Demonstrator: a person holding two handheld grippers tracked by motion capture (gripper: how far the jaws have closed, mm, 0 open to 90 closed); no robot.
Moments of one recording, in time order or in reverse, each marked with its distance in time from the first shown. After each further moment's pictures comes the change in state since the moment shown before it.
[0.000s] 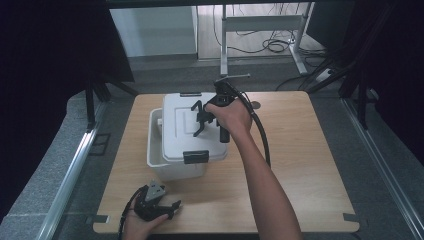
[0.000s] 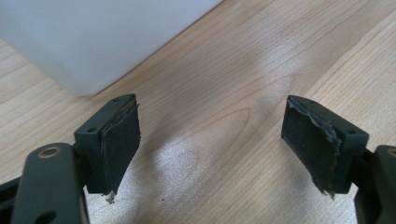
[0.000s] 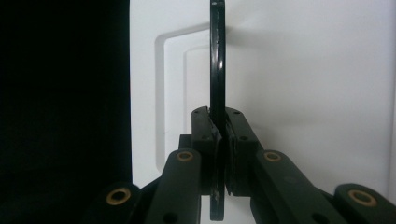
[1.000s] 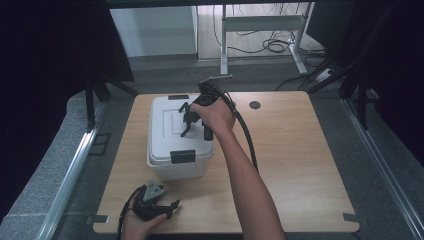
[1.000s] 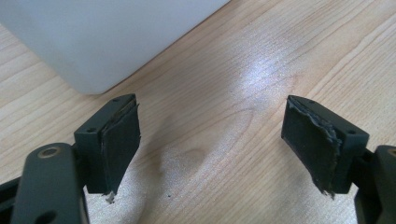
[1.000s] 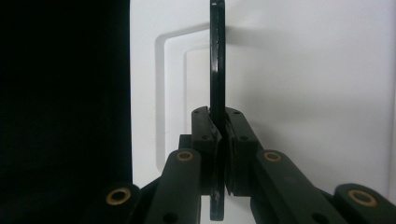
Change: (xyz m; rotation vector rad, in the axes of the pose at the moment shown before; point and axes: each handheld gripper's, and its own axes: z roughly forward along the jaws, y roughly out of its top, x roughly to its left) left arm 0.003 -0.001 -0.003 -0.005 -0.001 -0.009; right arm 0.018 0.011 0.041 0.045 -0.002 0.008
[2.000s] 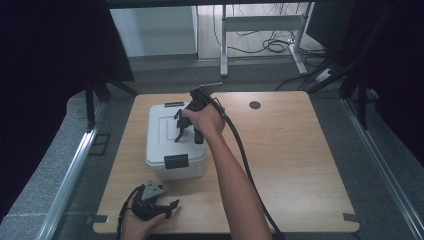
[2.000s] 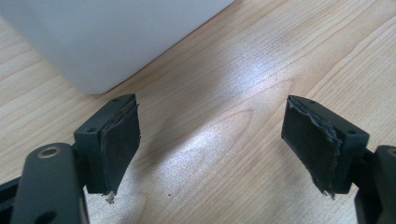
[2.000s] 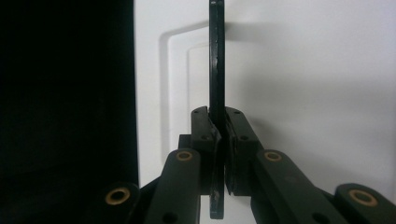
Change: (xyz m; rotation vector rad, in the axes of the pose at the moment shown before) left arm 0.002 0.000 -0.002 -0.008 -0.015 -0.018; right arm -0.002 0.002 0.042 0.056 -0.013 0.047
